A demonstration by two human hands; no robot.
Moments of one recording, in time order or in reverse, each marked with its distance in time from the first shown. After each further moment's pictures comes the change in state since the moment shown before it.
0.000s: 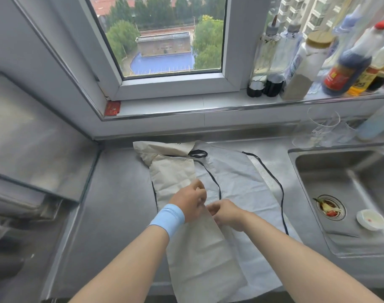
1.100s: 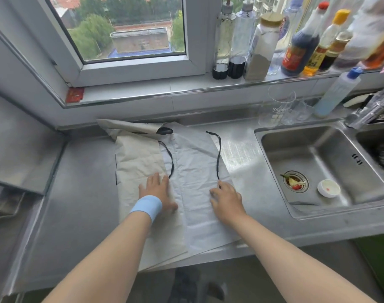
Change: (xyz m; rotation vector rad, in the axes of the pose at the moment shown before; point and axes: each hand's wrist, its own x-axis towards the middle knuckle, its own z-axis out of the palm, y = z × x) left_hand -0.007 0.008 0.047 0.261 -0.303 -0.533; right_hand -0.046 0.085 -0.031 -0.832 0.604 -0.150
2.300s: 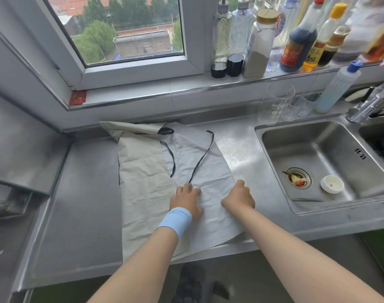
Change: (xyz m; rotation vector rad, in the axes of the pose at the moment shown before) left_hand -0.032 0.072 0.033 -0.126 0.063 0.194; right_hand 0.001 0.006 -0.020 0.236 -0.029 0.544
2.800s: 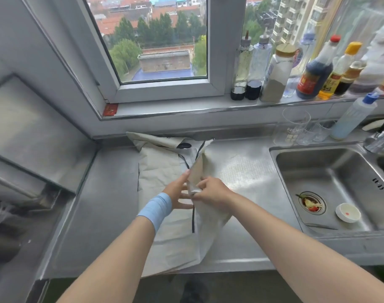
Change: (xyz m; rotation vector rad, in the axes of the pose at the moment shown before) left_hand -0.031 -0.038 -0.107 -1.445 -0.119 -0.323; right_hand -0.045 -0.103 -0.033 0.147 -0.430 -0.626
